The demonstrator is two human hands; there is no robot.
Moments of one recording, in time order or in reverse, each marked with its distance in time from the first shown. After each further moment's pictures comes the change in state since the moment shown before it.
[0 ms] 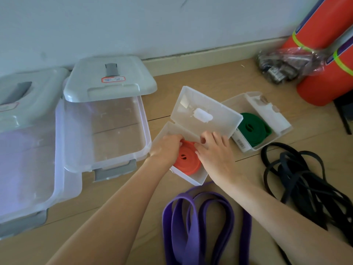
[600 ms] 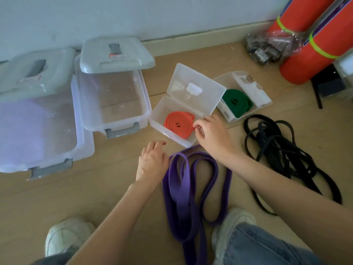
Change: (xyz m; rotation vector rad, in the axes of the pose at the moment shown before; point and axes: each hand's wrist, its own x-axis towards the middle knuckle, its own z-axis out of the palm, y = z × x) left_hand -0.148 -0.007 0.035 -0.189 0.265 -0.082; right_hand -0.043 -0.008 -0.049 0.448 -0.060 0.202
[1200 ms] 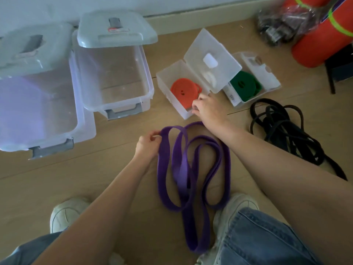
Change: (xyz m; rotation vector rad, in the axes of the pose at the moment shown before) left_hand 0.003 -0.026 0.008 -0.649 -0.072 -0.474; right_hand 0.035 0.020 0.040 -0.216 -0.110 -0.094
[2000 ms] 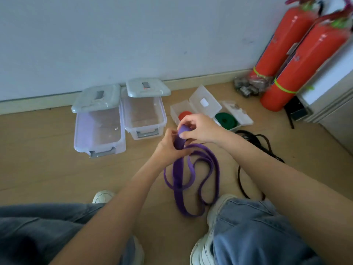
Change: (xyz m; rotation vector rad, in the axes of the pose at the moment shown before) left_hand -0.155 0.074 -0.037 0.140 -0.147 0.532; right_hand -0.118 -0.113 -0.199 0.758 -0.233 -0.019
